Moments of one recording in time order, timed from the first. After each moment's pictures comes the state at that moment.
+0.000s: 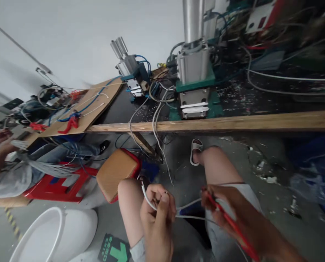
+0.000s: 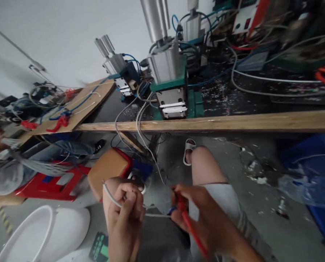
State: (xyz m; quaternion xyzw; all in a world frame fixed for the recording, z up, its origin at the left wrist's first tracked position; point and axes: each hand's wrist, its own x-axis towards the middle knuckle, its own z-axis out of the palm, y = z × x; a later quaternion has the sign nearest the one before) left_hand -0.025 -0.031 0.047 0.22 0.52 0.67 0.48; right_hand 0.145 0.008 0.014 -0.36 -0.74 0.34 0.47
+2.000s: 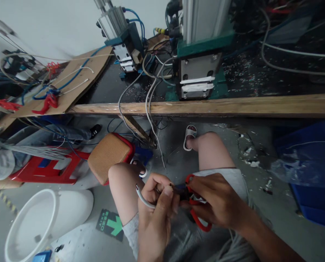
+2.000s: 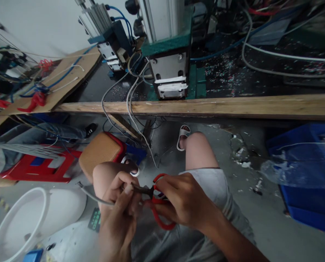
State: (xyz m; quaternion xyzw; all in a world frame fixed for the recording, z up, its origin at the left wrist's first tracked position) left_hand -0.034 -0.041 0.031 0.27 0.39 0.62 0.62; right_hand 0.126 0.011 -0.001 -0.28 -0.85 0.21 0.38
